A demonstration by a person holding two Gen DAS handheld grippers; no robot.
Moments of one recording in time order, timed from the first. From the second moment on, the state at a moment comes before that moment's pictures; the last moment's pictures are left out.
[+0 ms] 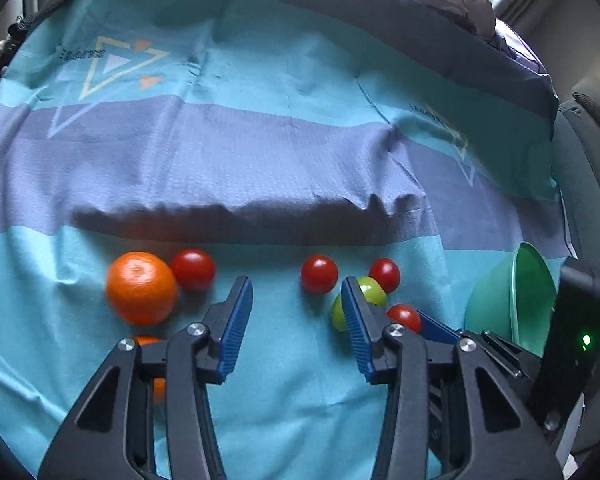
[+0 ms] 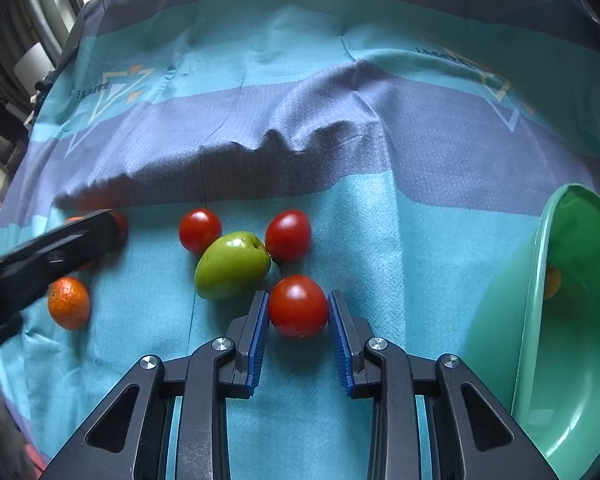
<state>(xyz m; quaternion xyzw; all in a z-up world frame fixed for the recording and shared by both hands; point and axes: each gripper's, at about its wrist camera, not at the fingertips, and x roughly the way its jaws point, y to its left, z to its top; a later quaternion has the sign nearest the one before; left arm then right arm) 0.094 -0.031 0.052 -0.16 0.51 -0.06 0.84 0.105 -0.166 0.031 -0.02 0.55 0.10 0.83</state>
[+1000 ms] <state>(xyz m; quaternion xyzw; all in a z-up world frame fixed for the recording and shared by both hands) 0.117 -0.050 0.029 -0.19 0.51 -0.04 0.84 0.106 -0.177 0.038 0.01 0.55 0.13 0.83</state>
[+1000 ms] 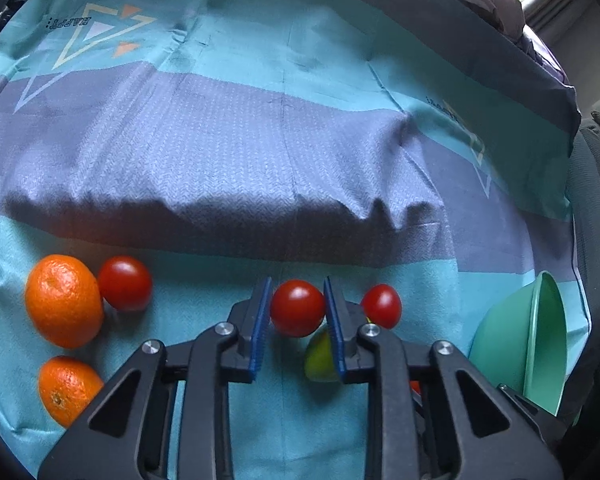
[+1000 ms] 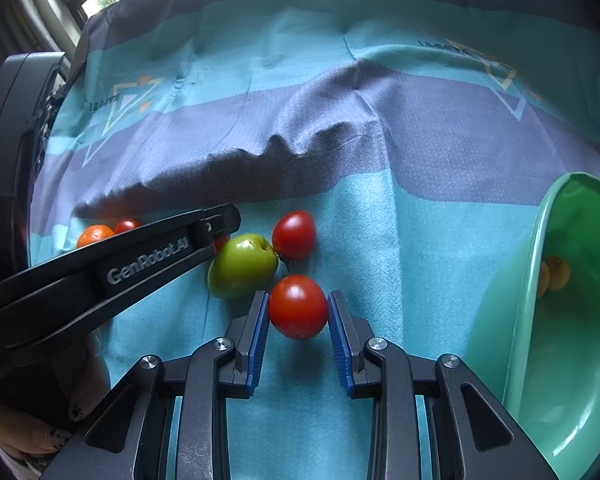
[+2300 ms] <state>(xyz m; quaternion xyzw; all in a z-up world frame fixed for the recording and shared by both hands) -0.012 -0.130 0.149 -0.13 0.35 -0.12 0.92 0.042 -0.270 0.155 0.11 0.38 0.14 0.91</state>
